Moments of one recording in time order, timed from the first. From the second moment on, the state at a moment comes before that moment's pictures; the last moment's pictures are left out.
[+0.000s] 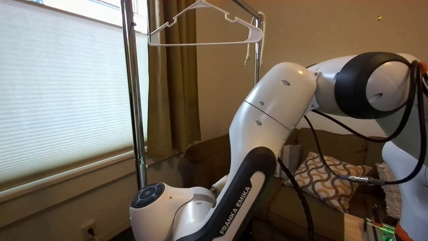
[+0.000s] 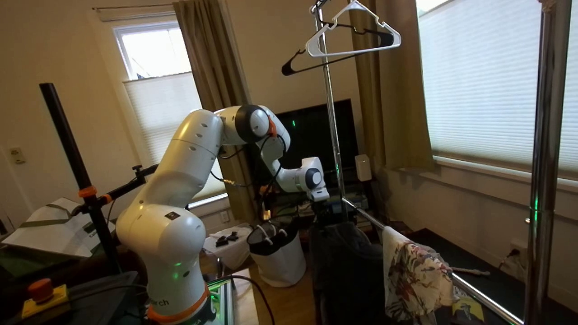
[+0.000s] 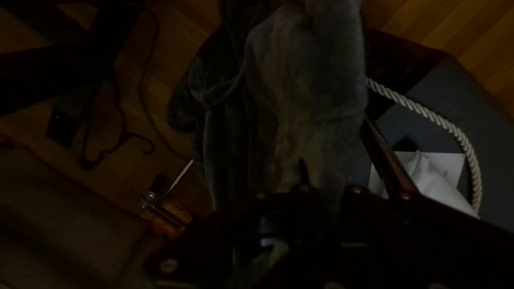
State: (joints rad) arm 0.66 0.72 0.00 -1.81 -0.17 2.43 1.69
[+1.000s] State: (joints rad) arm 0.92 0.32 -0.12 -2.10 -0.52 2.04 2.48
